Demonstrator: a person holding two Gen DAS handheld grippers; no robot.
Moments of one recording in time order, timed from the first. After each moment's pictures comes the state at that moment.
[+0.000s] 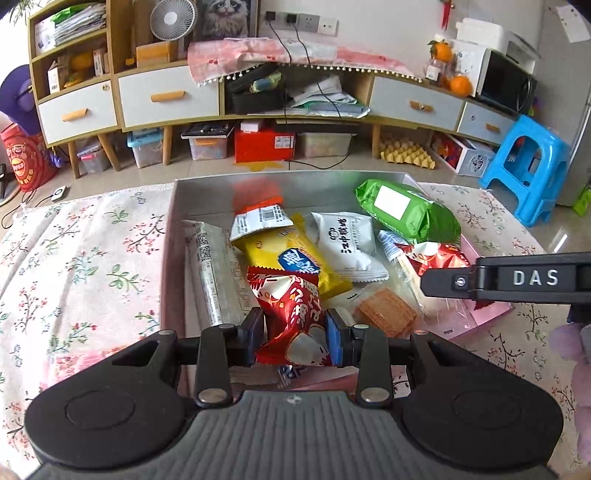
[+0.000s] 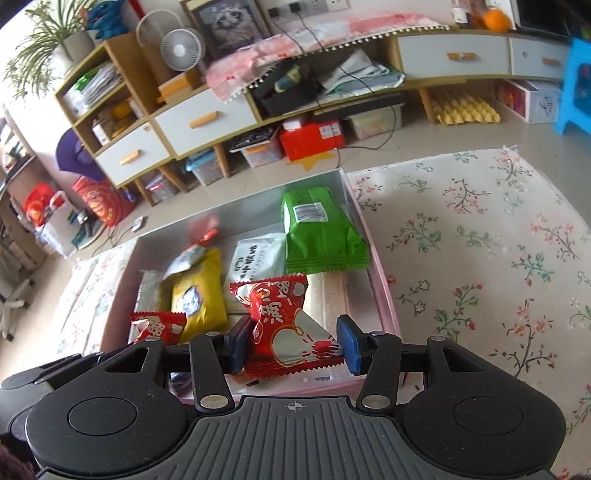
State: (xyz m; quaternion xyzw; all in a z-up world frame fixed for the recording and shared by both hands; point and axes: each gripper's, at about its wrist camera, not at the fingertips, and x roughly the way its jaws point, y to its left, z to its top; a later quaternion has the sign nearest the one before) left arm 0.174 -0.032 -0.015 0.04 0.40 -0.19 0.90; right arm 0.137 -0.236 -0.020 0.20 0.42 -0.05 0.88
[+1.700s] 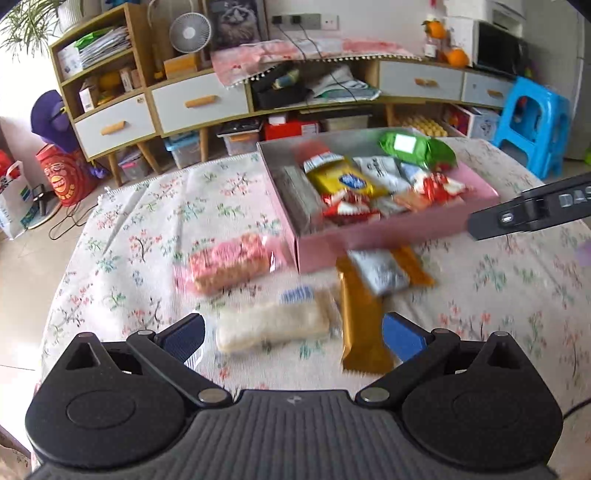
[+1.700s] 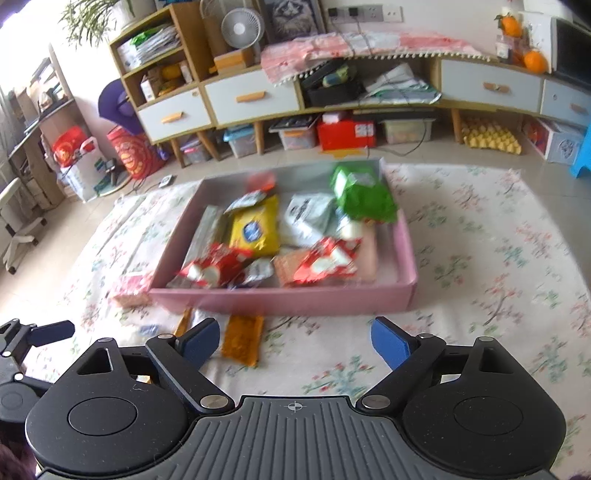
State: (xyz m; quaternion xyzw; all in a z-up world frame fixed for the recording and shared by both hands) left arm 0.088 0.033 -0.001 0.12 0.39 -0.16 0.90; right arm 0.072 -0.182 0.012 0.11 0.45 0.01 0.89
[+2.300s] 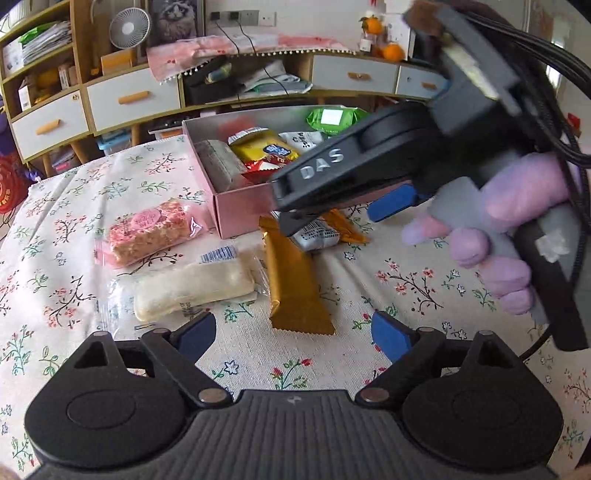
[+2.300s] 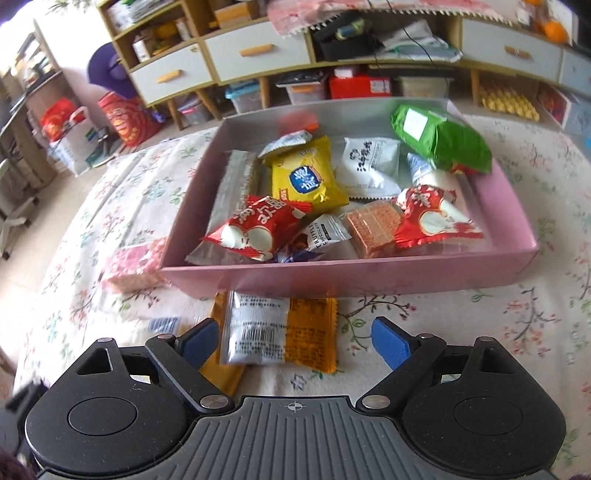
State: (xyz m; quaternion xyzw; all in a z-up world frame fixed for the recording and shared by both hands) left arm 0.070 0.029 -0.026 0.10 0.39 -0.27 0.87; right arm 0.120 -0.125 -0.036 0.13 0.49 0.00 0.86
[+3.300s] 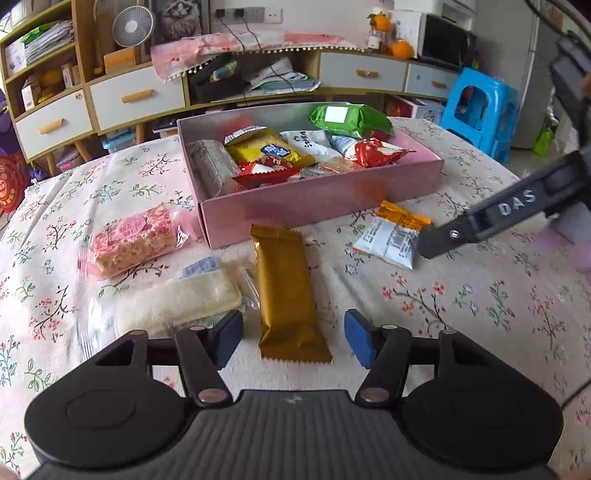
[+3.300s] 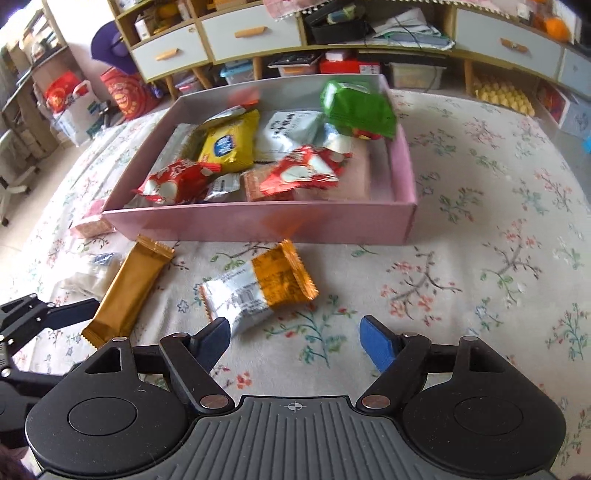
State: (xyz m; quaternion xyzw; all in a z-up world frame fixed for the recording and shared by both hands) left arm 0.083 0.009 -0.032 0.10 0.39 -0.25 0.88; right arm 0.070 -0.210 -0.030 0.10 0.52 0.02 0.85
